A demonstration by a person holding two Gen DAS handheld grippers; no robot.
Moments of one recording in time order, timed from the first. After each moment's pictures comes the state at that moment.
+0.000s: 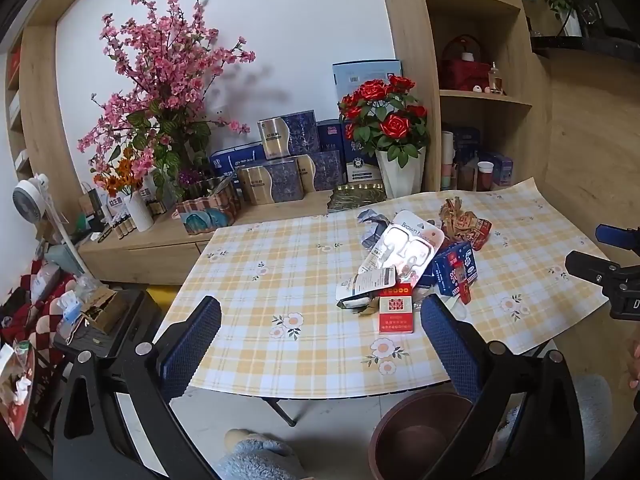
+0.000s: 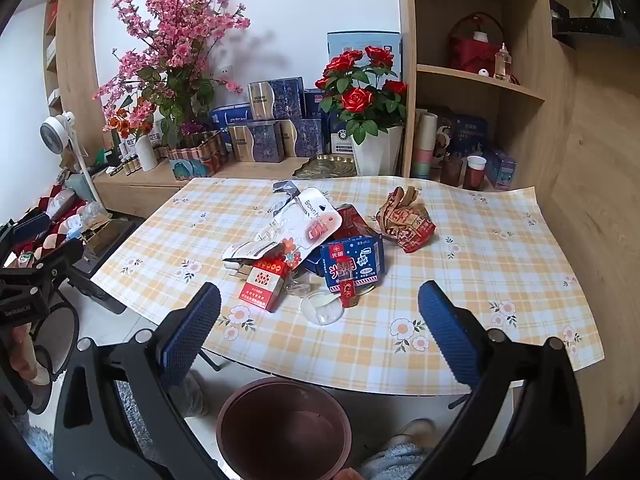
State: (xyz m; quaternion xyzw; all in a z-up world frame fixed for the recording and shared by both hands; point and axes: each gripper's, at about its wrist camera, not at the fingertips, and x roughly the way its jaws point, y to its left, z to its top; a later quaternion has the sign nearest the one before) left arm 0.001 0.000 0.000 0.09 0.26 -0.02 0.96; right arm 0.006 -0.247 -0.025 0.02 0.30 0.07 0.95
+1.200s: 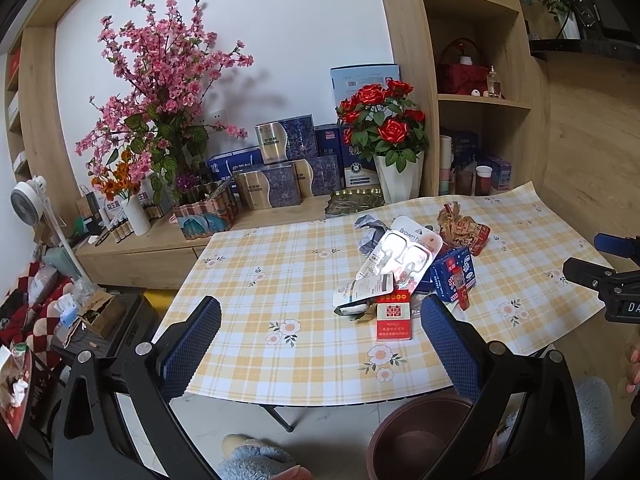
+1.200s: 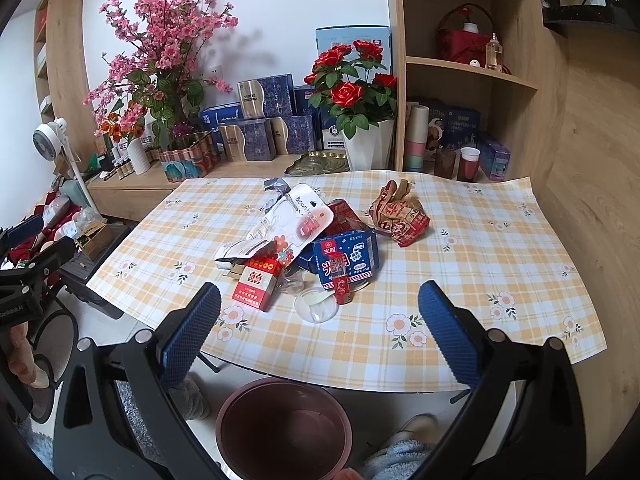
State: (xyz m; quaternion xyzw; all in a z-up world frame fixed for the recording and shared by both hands) left arm 0.007 -0.005 -0.002 0.09 0.25 -0.03 0.96; right arm 0.009 -0.254 -0.031 0.03 0.31 0.06 0.95
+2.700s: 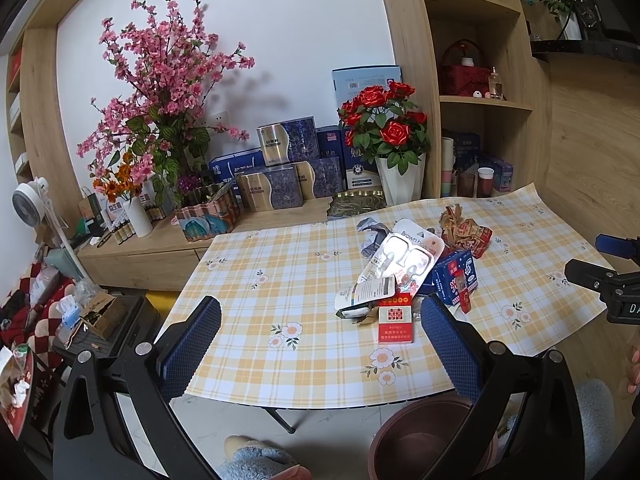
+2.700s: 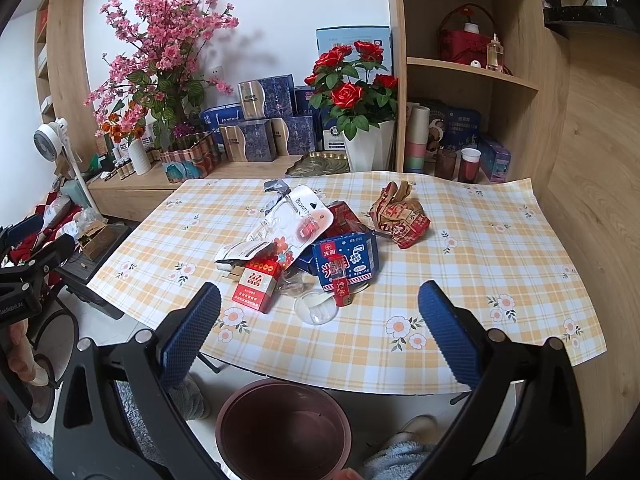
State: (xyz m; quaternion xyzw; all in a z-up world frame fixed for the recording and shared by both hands) left arm 0.006 -0.002 -0.001 0.09 0.25 -0.03 0.96; right arm 0.009 -0.253 -0.032 0.03 0.31 0.06 0.95
